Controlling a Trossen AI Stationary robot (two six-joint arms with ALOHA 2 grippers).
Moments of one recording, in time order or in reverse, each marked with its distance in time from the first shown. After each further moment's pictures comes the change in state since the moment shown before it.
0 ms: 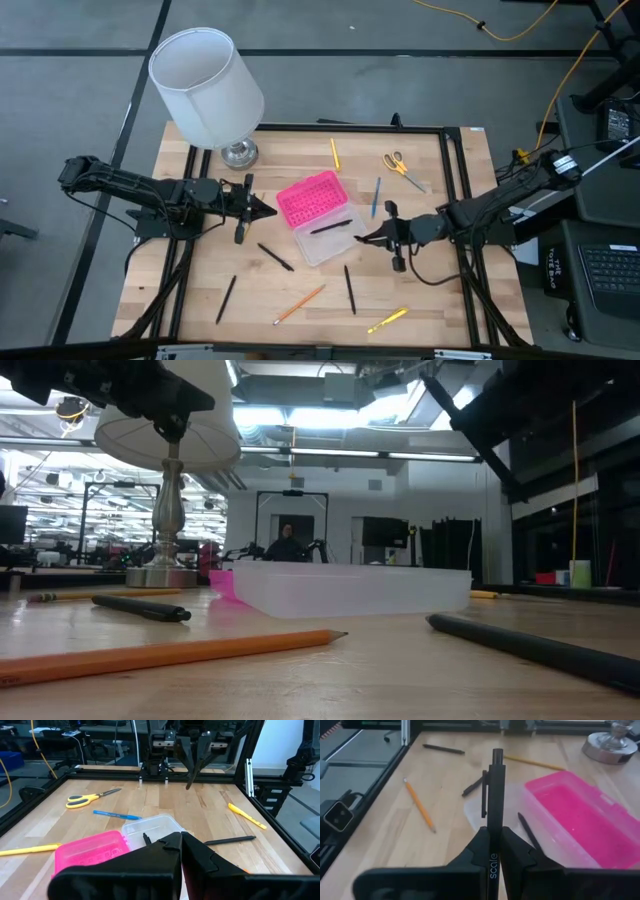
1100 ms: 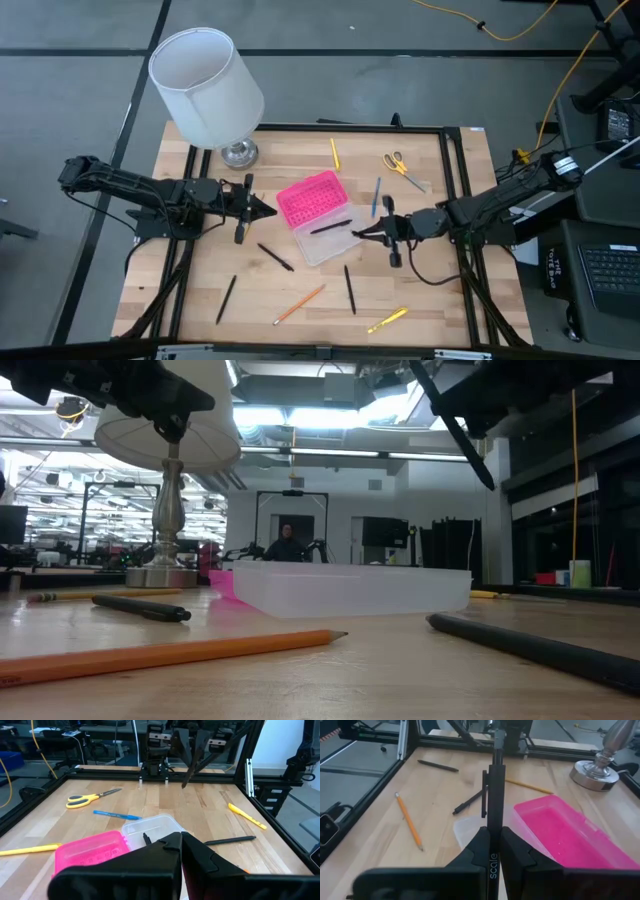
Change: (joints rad) left arm 0.000 0.000 0.000 0.000 0.000 0.000; right arm -0.043 0.005 0.000 0.096 -0.004 -0.108
